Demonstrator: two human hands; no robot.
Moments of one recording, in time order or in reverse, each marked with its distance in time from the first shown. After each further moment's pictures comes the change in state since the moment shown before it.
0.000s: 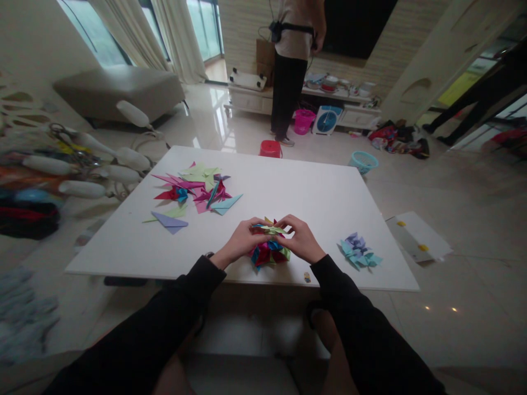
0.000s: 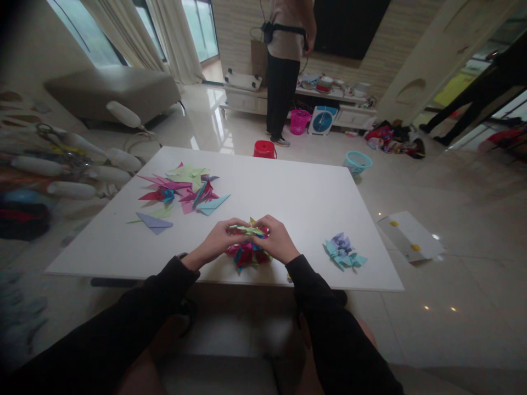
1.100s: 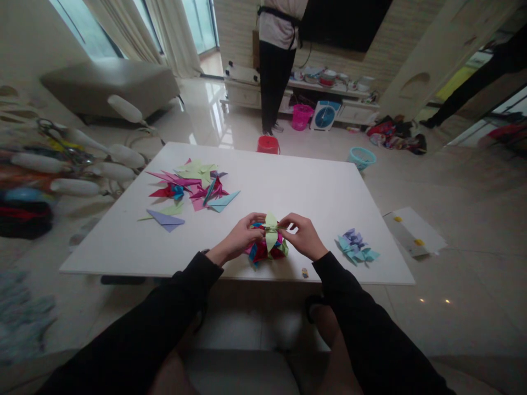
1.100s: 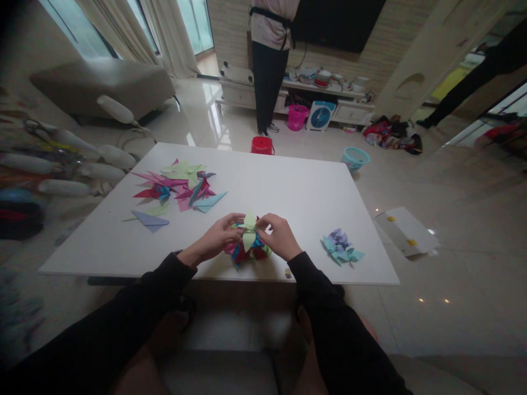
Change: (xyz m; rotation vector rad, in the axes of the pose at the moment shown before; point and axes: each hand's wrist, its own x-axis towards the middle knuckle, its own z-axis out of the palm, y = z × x) left_hand 0.000 0.003 0.008 -0.332 -0.007 -0.241; right_hand -0.007 0.009 -0.008 -0.014 0.049 -0.008
